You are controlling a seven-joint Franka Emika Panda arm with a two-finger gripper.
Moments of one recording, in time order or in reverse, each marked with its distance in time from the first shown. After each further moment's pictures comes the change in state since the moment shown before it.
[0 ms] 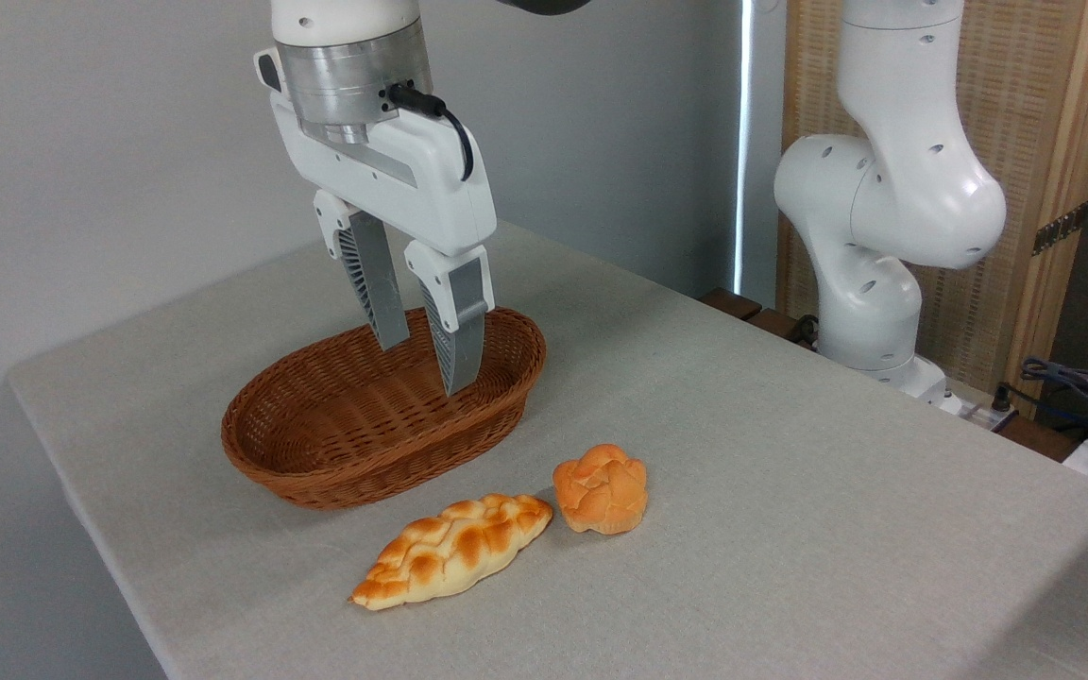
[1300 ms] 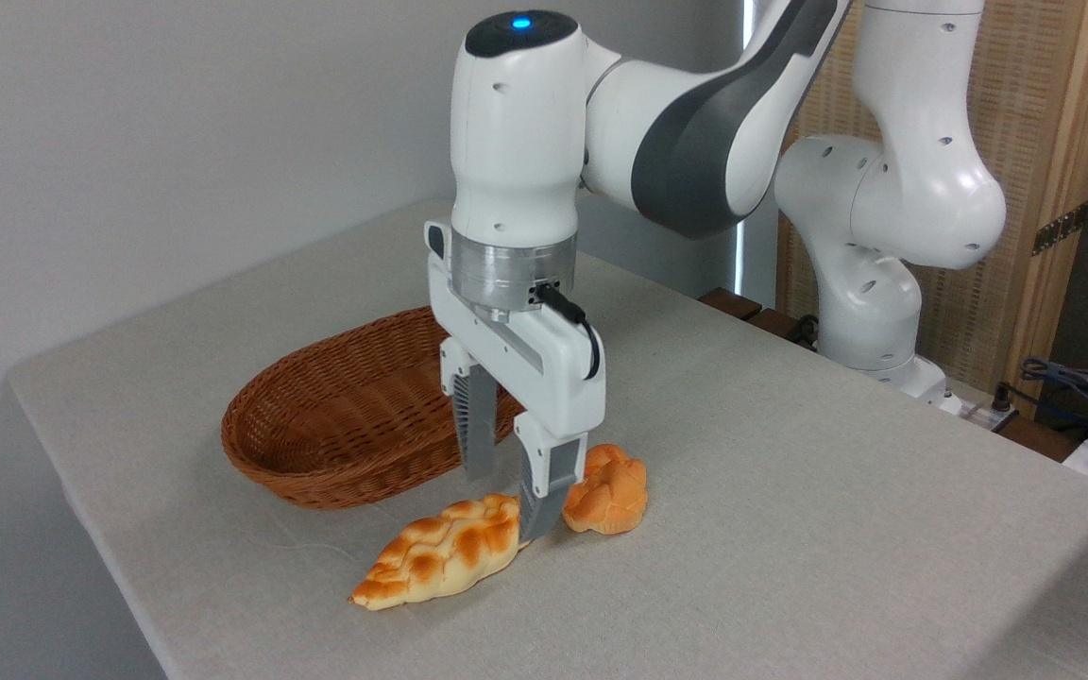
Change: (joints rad) arm -0.007 -0.183 0.091 -0.615 -0.053 0.598 0.287
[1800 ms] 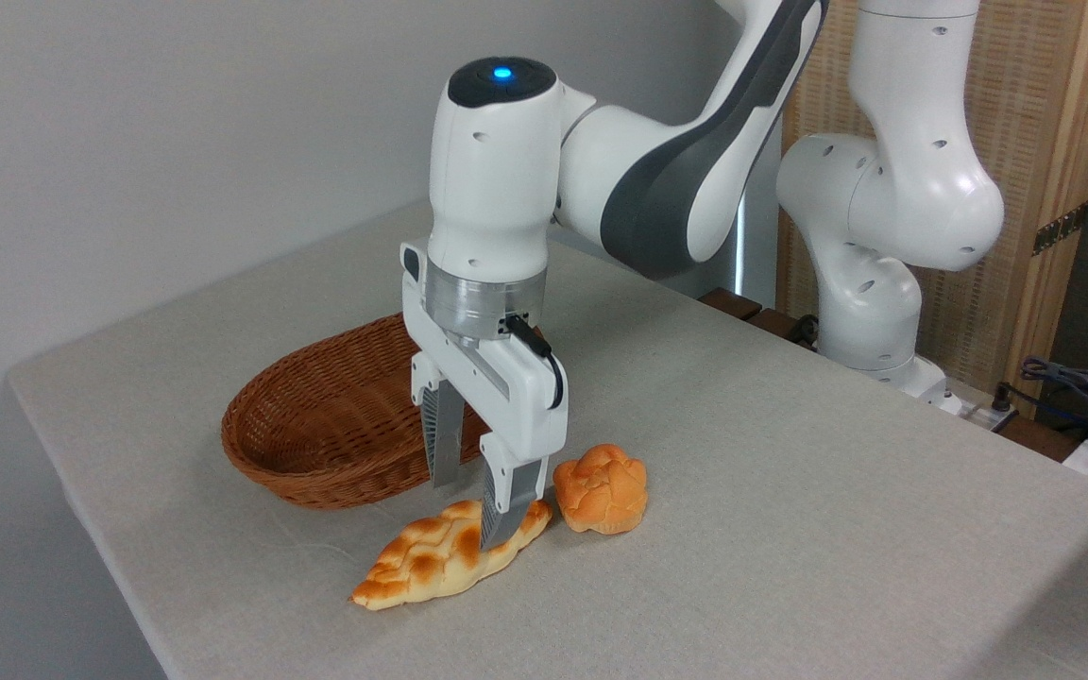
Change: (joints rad) arm -0.053 0.057 -0.001 -0.026 -0.075 0.111 0.000
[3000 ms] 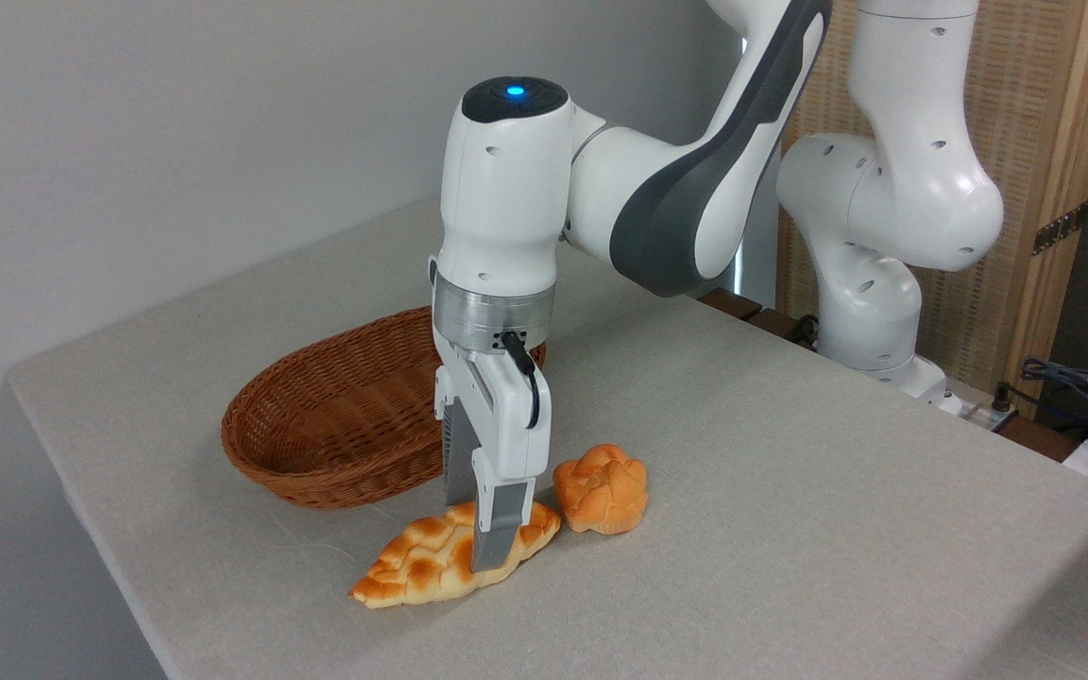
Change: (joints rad) arm -0.006 0.007 0.017 -0.028 0.039 0.071 0.233
